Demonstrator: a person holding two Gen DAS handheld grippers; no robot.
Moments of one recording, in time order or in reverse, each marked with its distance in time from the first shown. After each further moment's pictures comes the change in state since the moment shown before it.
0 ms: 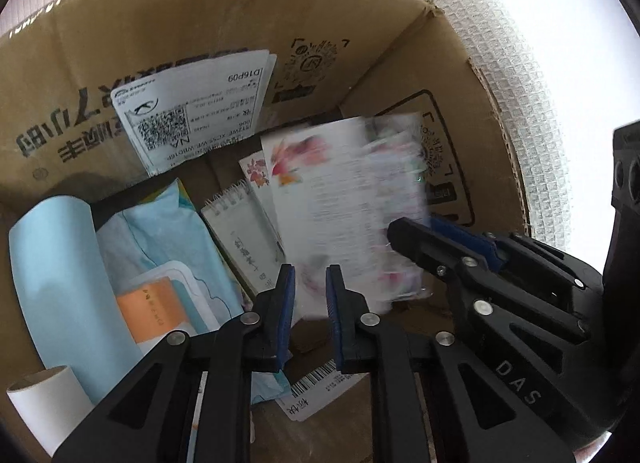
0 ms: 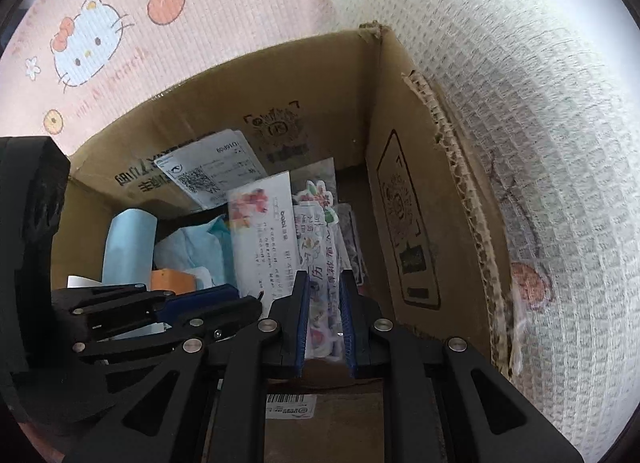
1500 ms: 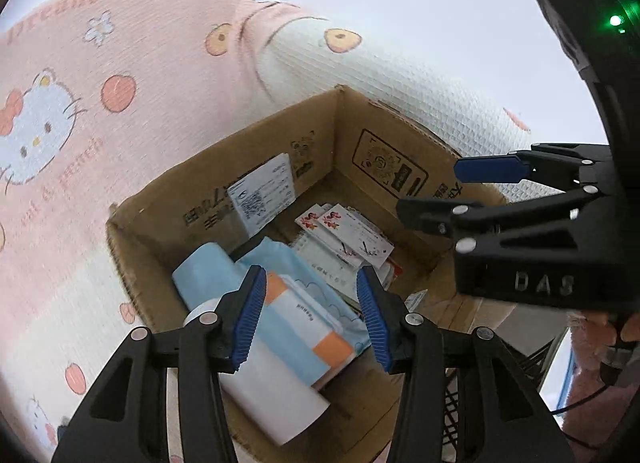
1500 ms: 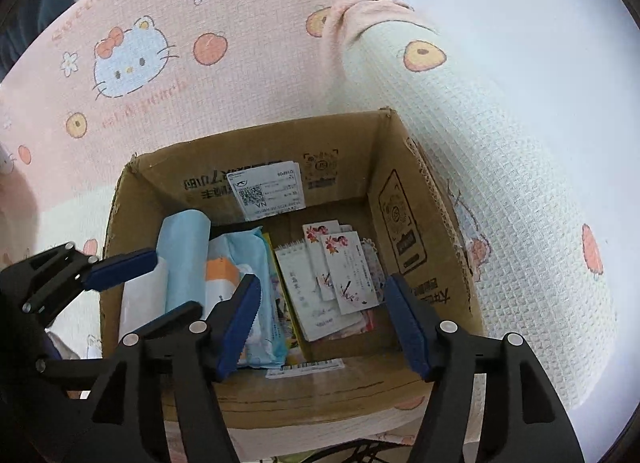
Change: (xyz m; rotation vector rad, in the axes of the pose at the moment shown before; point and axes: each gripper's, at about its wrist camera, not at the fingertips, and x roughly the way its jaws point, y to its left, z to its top) left arm -0.108 -0.023 -0.081 0.435 -0.367 0.208; right arm -0.091 0.079 -0.048 -0.034 -0.218 -0.151
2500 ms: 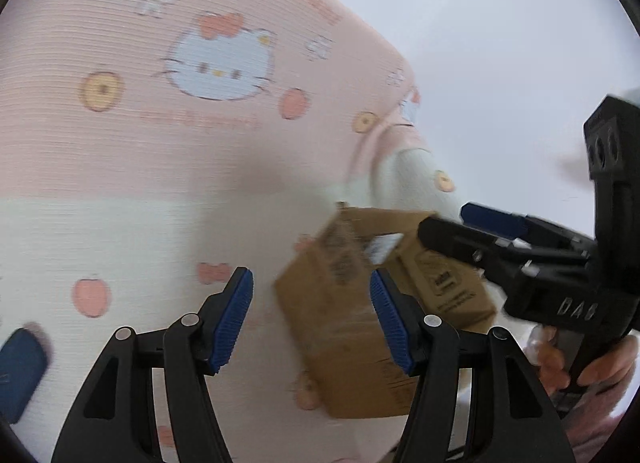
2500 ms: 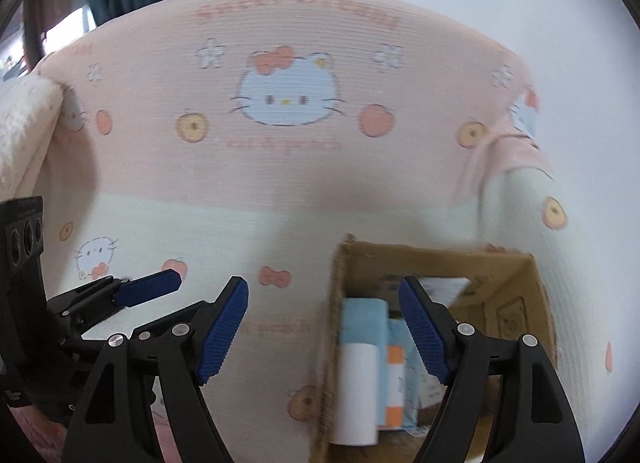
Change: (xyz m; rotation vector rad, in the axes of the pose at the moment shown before) left arm -0.102 0.196 -0.109 -0.515 -0.323 -0.078; right arm -0.047 0.221 0.022 -0.299 -0.205 0.099
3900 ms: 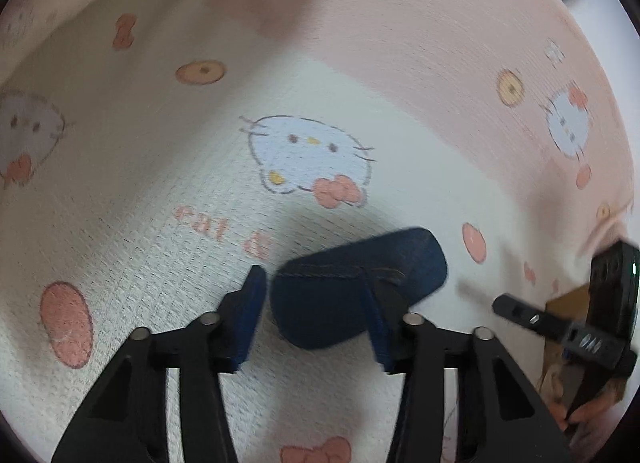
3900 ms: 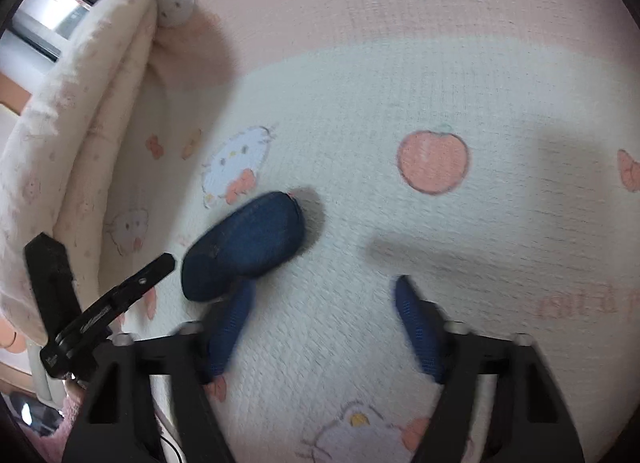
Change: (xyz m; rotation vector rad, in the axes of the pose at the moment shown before) left arm -0.137 0.287 -0.151 -0.514 -0.094 0.611; right arm 0.216 0.221 -0.106 0.033 0.288 0.729
